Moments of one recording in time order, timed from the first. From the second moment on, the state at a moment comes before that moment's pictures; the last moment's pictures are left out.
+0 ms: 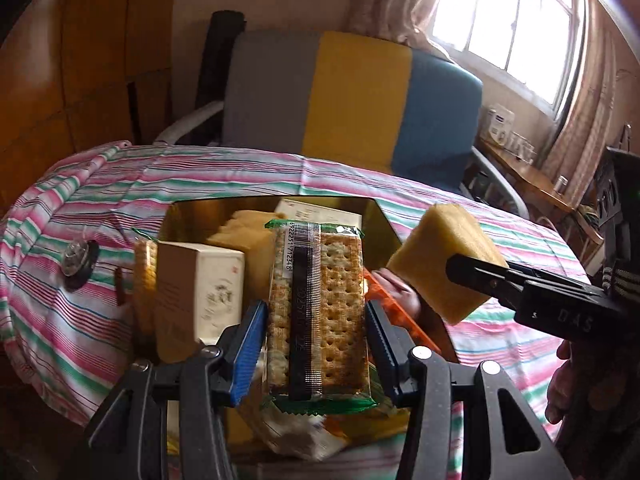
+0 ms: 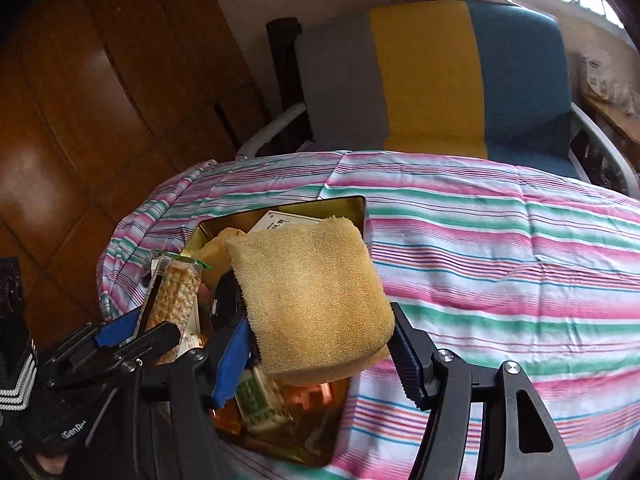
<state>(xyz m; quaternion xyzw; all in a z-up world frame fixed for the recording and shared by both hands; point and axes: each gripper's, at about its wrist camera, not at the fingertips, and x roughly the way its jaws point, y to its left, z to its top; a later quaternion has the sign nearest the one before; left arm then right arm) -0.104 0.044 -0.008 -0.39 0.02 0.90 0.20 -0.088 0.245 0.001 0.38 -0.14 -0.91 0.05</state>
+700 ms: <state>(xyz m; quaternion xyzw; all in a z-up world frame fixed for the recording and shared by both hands) -0.111 0.032 -0.014 -0.38 0.02 0.91 0.15 -0.123 0.212 -0.015 0.40 -0.07 -0.91 0.04</state>
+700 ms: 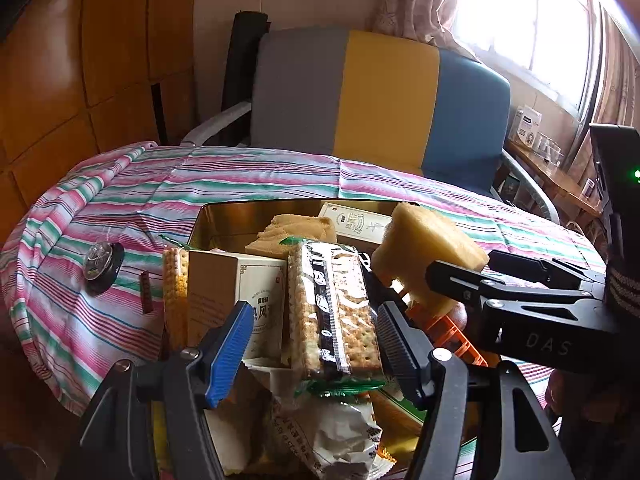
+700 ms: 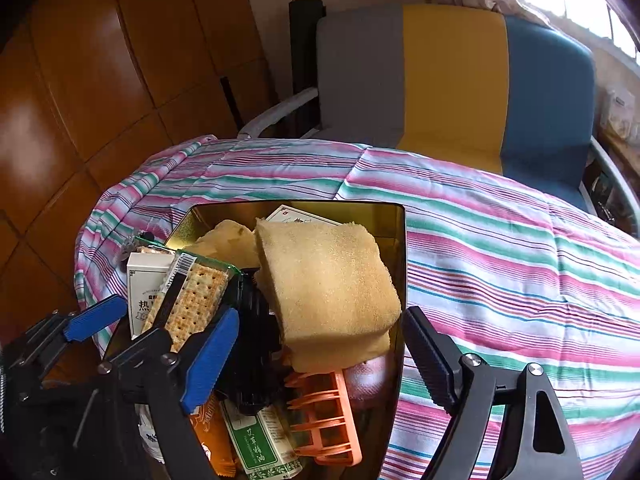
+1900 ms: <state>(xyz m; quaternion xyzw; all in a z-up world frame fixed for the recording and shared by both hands) 0.002 0.011 0.056 -0.32 0.04 0.95 0.02 -0.028 0.195 0.003 0.37 -0.09 -0.92 0.04</state>
